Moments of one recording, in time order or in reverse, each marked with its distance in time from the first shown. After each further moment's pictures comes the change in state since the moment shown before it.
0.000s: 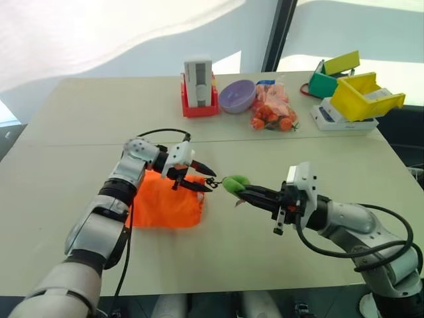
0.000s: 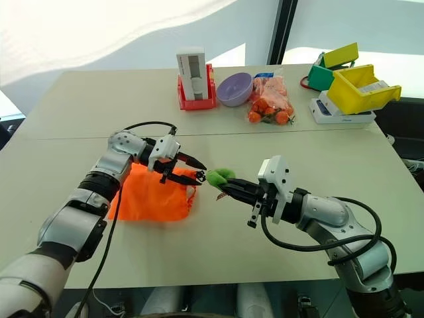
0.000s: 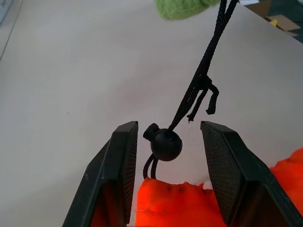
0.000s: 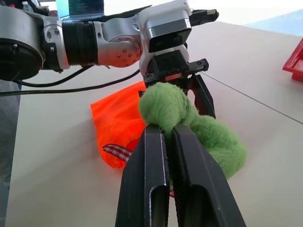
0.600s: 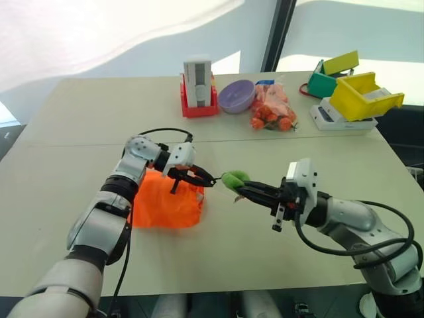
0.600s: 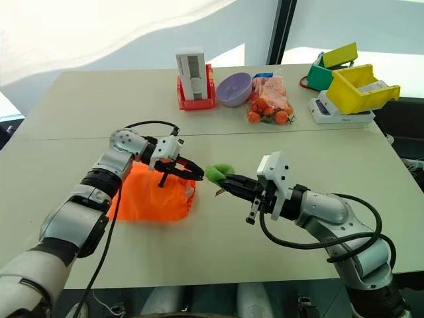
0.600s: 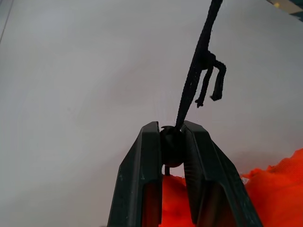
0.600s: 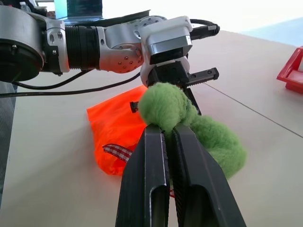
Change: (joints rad) left arm -0.035 -0.005 -0.009 0.077 0.053 -0.066 0.003; right arm -0.032 0.001 0.001 -0.009 -0.001 0.001 -0.026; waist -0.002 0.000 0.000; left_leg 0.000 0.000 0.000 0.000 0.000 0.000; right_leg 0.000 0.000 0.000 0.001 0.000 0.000
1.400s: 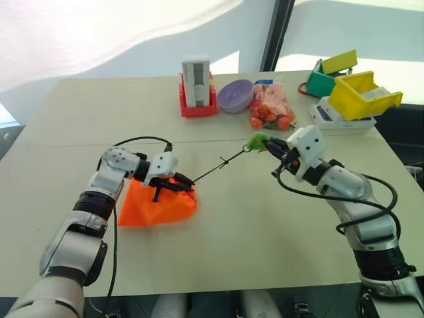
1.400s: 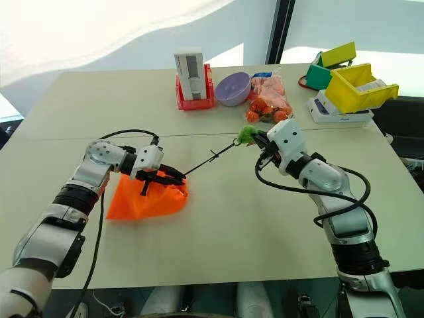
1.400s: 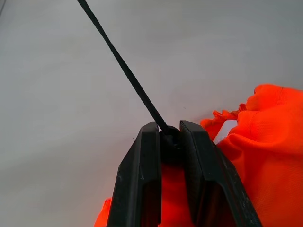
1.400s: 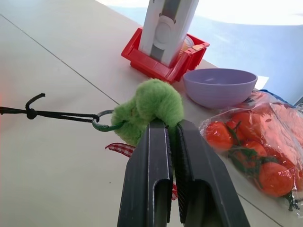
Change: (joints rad) left arm 0.207 0.157 0.042 -0.272 0.035 0.147 0.098; right arm -0.221 0.044 0.028 0.371 -0.430 -0.210 -0.218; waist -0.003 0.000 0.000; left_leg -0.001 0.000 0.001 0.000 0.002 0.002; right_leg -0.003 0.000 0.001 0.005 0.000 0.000
